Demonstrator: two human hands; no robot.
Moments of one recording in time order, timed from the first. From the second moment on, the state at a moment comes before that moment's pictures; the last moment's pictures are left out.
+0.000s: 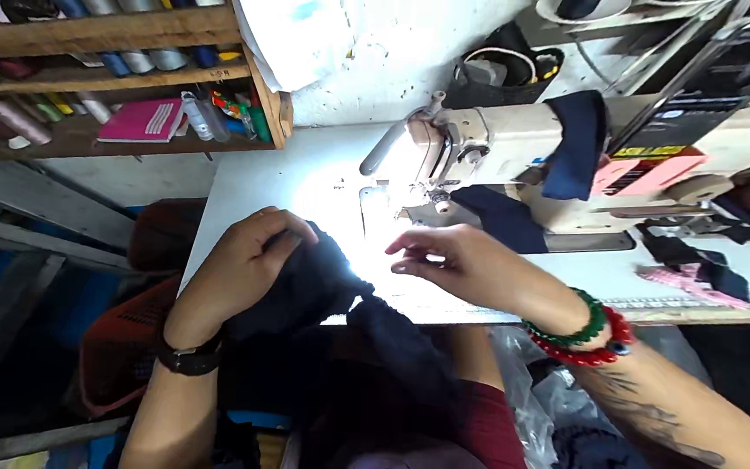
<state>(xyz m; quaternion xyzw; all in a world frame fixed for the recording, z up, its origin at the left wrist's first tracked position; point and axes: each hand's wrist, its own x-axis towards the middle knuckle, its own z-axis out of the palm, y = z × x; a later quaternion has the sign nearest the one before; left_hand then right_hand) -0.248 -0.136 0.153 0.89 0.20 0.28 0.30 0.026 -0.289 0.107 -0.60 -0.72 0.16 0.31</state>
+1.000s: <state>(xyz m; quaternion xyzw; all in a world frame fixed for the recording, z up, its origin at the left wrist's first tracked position) -0.247 -0.143 0.168 0.90 0.13 0.23 0.35 -0.039 -0.249 0.149 -0.48 -0.79 -0.06 0.38</state>
